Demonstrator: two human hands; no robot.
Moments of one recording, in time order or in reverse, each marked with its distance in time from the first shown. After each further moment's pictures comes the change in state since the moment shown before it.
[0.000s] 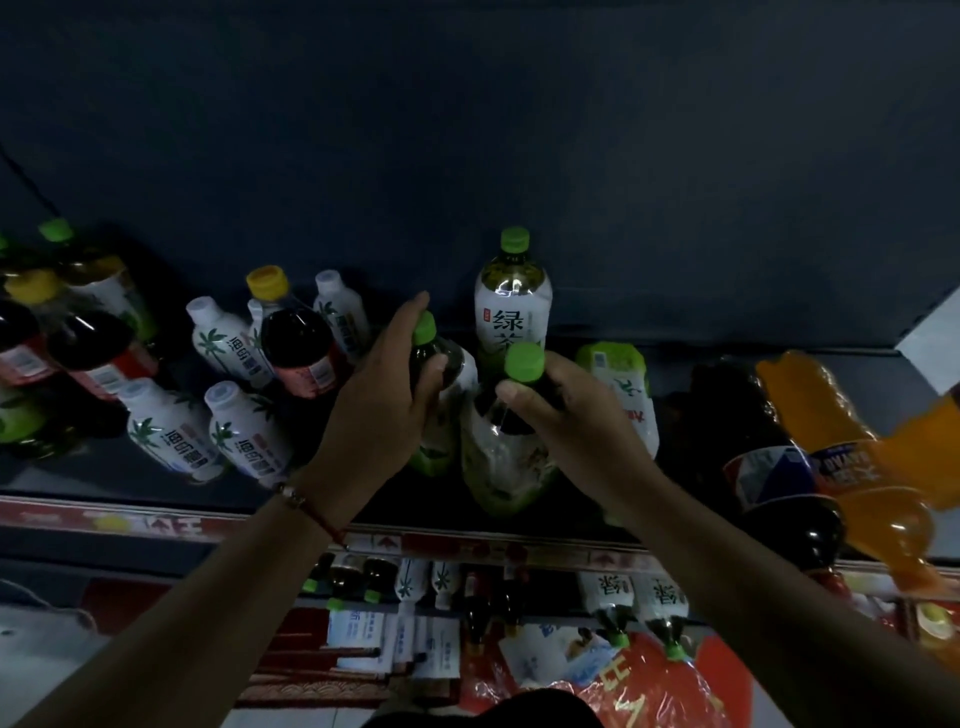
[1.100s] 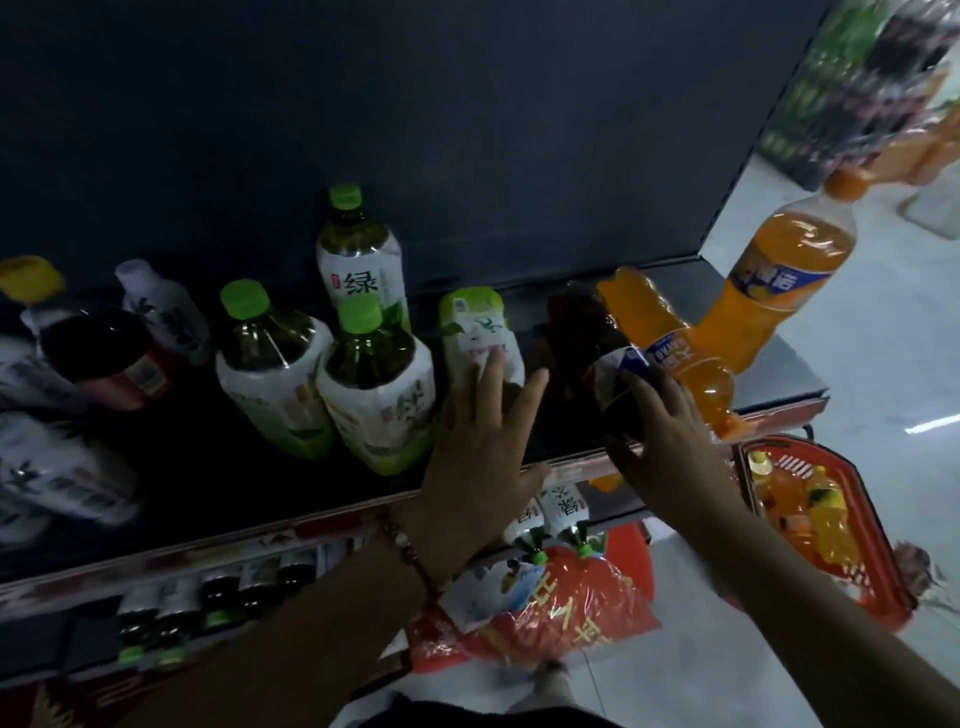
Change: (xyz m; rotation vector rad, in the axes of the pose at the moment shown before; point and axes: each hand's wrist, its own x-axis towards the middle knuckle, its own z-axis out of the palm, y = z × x) left_hand -0.070 0.097 0.140 0.296 -0.389 0.371; right_hand -0.150 0.100 -0.109 -0.883 0.295 0.397
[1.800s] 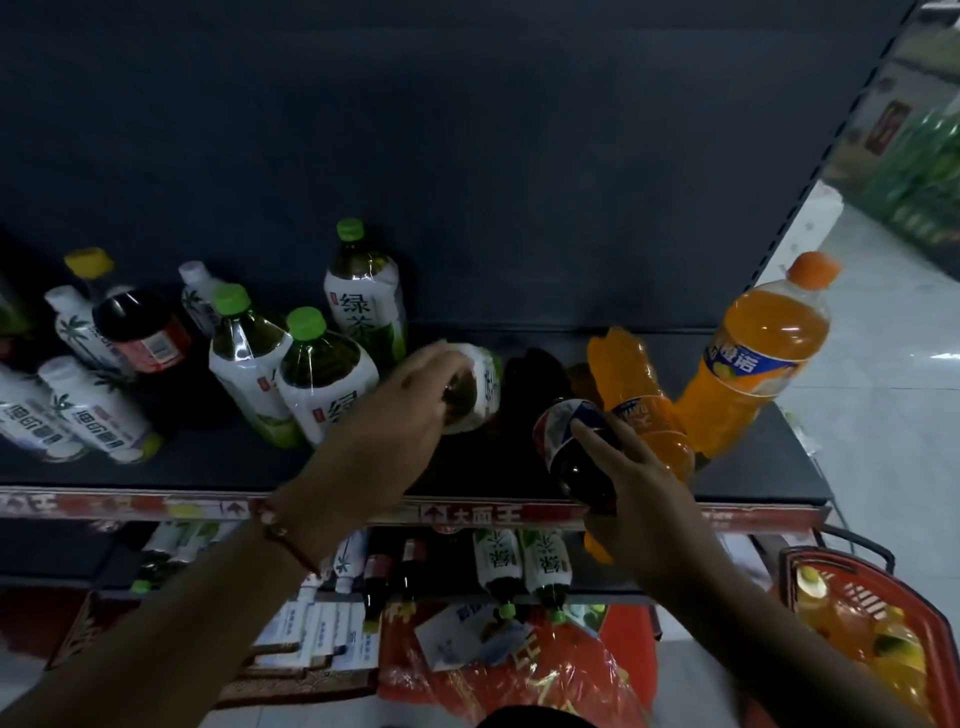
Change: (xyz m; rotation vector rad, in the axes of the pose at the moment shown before) left_hand 0.025 0.049 -0.070 -0.077 0.182 -0.191; right_hand 0.012 0.045 -0.067 0.175 -0.241 -0.324
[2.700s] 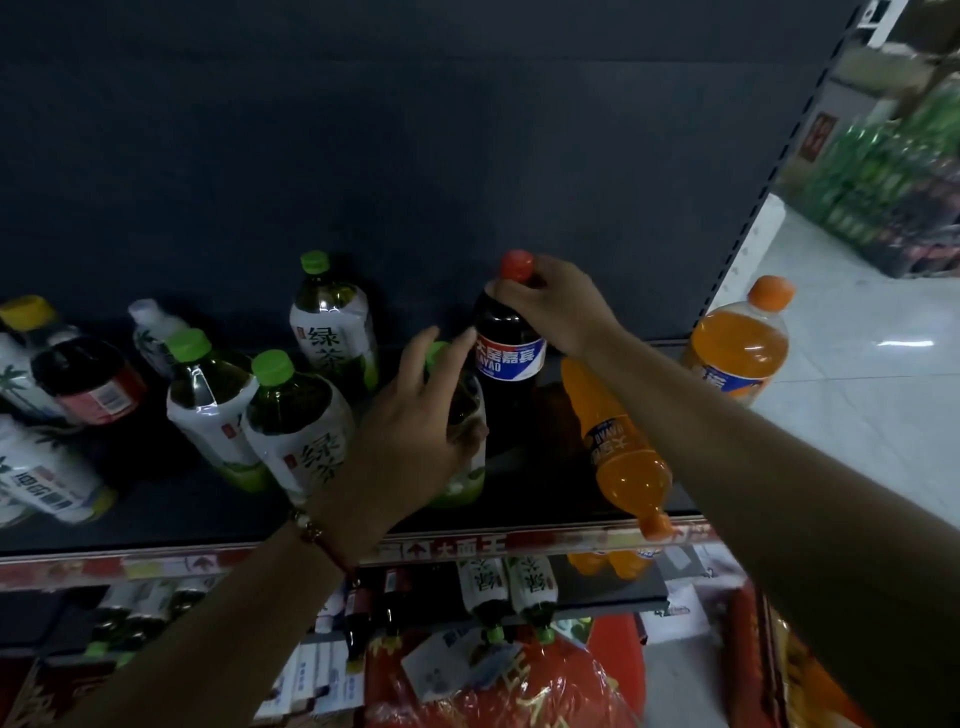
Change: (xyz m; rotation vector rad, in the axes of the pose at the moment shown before) left_hand 0.040 -0.003 0.027 -0.073 0.081 0.047; right_hand 0.175 -0.048 -0.072 0.434 0.130 0.080
